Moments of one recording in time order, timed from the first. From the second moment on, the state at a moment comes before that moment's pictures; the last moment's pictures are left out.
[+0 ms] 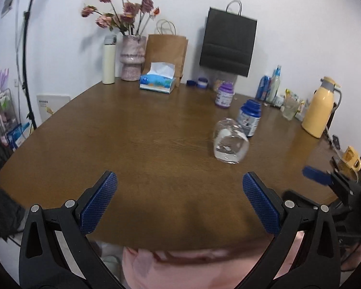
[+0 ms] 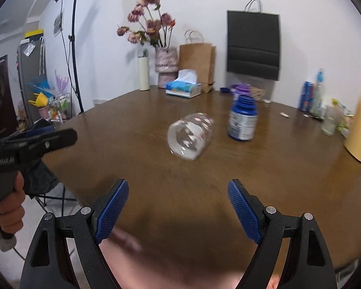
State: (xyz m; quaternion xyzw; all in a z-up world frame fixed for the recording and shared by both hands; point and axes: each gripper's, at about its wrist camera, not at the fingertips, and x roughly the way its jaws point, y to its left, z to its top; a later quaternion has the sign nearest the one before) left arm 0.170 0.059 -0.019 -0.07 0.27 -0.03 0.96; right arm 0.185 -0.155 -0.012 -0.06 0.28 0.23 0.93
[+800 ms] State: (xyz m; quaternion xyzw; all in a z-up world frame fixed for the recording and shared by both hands) left arm 0.278 0.095 -0.038 -0.09 0.34 -0.07 0.93; right arm 0.293 -0.071 -0.051 -0.13 0.37 0.40 0.83
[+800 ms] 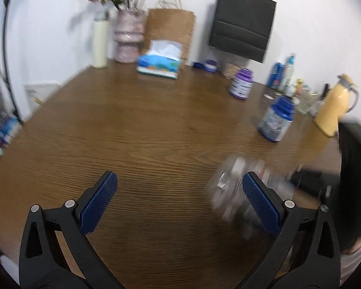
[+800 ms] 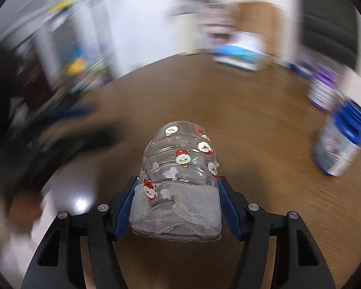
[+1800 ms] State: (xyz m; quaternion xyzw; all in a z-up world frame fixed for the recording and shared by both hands) left arm 0.291 -0.018 -0.029 -0.08 0.40 -0.15 0.90; right arm 0.277 -0.230 -0.047 -0.03 0.36 0.25 0.90
